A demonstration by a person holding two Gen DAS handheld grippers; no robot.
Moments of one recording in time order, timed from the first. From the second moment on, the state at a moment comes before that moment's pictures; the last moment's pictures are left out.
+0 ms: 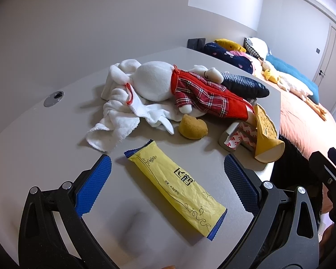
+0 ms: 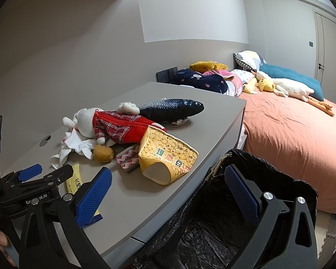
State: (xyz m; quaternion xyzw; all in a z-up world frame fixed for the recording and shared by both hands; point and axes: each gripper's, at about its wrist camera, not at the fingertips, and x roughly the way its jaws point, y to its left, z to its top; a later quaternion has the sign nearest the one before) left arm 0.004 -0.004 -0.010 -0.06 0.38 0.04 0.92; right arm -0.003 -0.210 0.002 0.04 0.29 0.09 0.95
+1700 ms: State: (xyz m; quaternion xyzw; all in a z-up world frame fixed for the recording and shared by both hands) left arm 0.027 0.024 -0.051 -0.12 0.47 0.07 0.87; right arm 0.065 -0.188 -0.044 -0.12 0.34 0.29 0.89
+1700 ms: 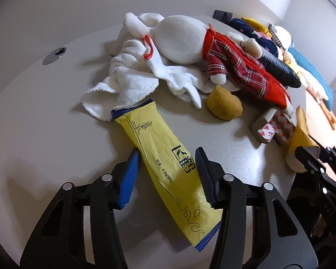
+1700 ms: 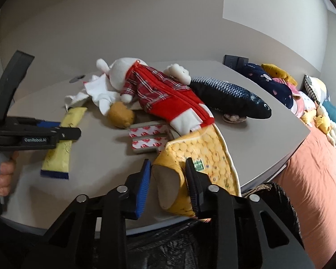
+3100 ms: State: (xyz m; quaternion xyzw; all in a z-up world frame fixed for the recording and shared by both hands) left arm -0.021 -0.069 0.014 -0.07 0.40 -0.09 0.91; right arm -0.020 -0.305 0.014 0.03 0.31 0.13 0.94
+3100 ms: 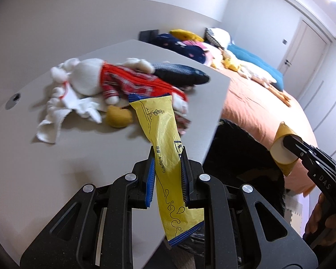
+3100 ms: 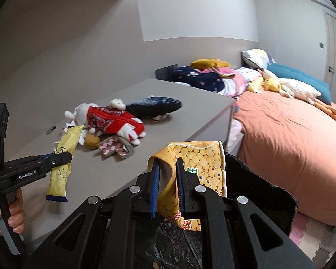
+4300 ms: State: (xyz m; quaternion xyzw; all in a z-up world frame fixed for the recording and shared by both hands) left arm -0.015 -0.213 -0.021 0.06 0.44 -0.23 0.87; right arm -0.067 -0.423 0.019 0.14 0.30 -0.04 0.94
